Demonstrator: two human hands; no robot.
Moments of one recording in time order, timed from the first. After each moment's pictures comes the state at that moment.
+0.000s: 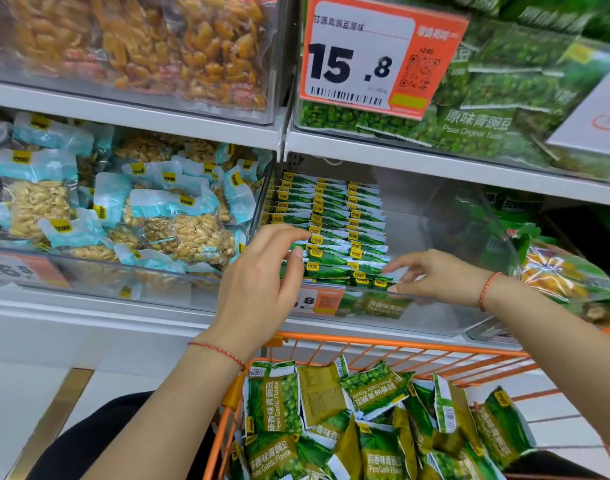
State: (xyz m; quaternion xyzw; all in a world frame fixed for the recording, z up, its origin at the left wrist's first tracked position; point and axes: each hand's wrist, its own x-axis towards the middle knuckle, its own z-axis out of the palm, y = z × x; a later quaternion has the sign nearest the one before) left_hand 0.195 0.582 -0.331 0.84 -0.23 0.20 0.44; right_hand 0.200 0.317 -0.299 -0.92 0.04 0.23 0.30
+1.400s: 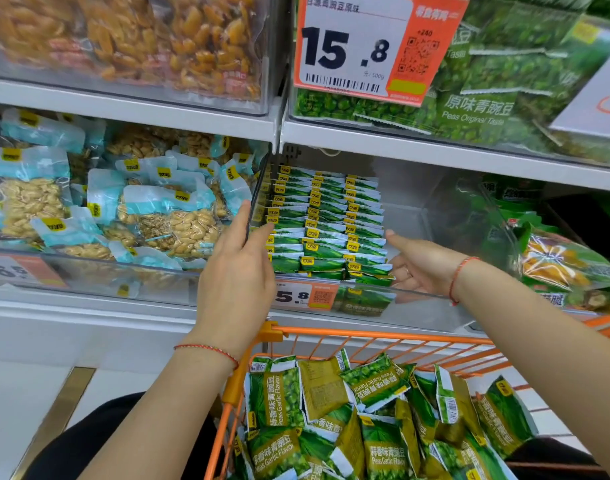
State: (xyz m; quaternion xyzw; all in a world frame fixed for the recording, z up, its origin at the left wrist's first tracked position) left_hand 0.197 0.591 -0.335 0.92 -0.12 0.20 0.31; right_hand 0.212 0.348 -0.301 -0.75 0.32 0.26 0.51
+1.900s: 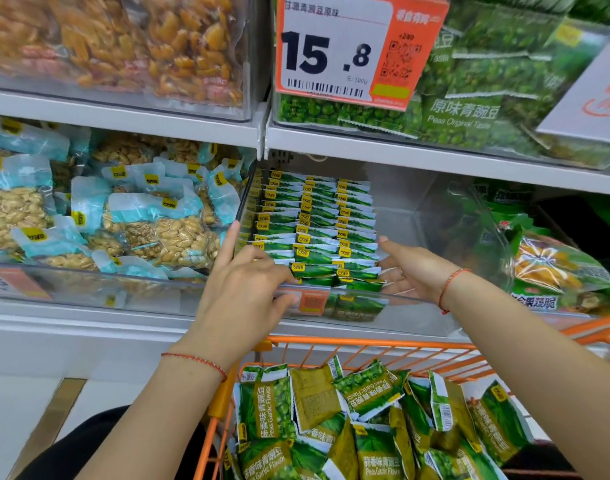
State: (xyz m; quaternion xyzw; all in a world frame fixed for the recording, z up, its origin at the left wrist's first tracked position) left_hand 0.203 0.587 -0.339 0.93 -0.29 0.18 0.15; right_hand 0.213 0.343 -0.312 -0.77 0.31 0.21 0.52
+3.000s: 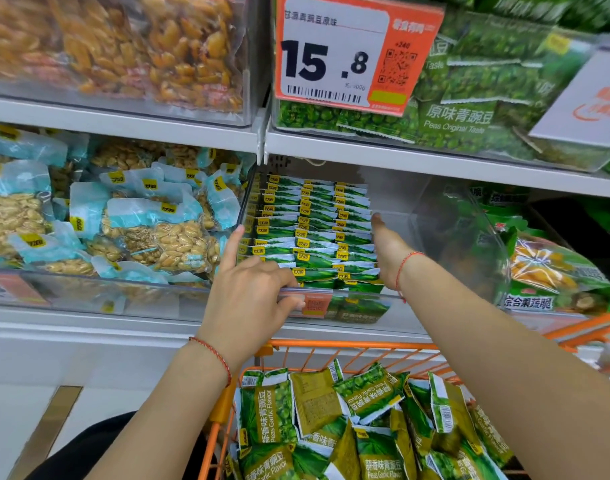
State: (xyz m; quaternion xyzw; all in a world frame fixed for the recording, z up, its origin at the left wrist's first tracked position) left_hand 0.206 0.581 -0.341 0.92 -0.29 0.21 0.17; right_hand 0.261 0.361 -0.329 -0.66 0.38 0.13 0.64
